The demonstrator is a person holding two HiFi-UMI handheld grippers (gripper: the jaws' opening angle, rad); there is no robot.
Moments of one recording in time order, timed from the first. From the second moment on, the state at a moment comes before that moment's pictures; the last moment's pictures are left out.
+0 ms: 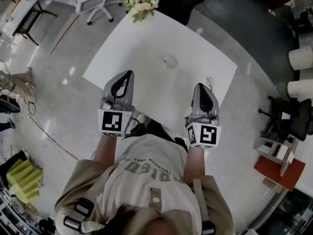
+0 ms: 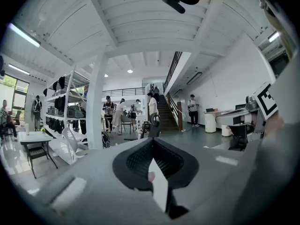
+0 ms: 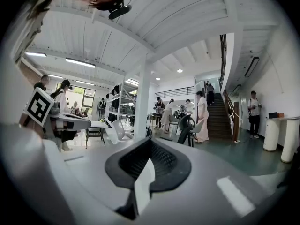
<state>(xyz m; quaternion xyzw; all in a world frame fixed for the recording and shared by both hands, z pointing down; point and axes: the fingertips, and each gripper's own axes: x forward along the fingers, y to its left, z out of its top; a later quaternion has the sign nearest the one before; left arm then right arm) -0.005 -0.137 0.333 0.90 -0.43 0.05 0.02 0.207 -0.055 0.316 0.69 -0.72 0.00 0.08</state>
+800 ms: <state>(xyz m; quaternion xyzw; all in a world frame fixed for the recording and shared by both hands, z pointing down) -0.004 -0.135 0.358 0.90 -0.43 0.07 0.04 0.208 -0.060 0.326 0.68 -0.73 0.00 0.11</state>
